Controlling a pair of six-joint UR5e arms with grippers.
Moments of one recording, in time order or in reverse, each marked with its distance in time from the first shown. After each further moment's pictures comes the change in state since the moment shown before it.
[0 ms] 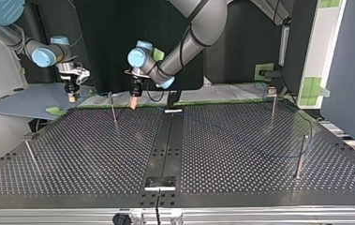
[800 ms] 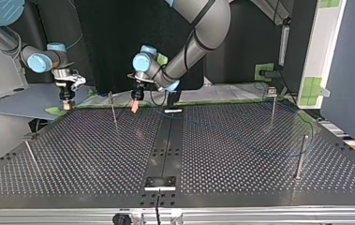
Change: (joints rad) left arm 0.037 0.000 -0.005 0.035 0.079 -0.033; right arm -0.003 0.002 -0.077 0.000 0.000 0.012
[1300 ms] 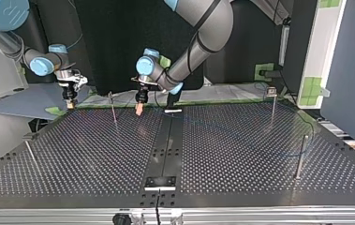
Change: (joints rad) left arm 0.027 0.000 -0.002 -0.008 -0.002 -0.004; right arm 0.000 0.058 -0.068 0.096 0.002 -0.045
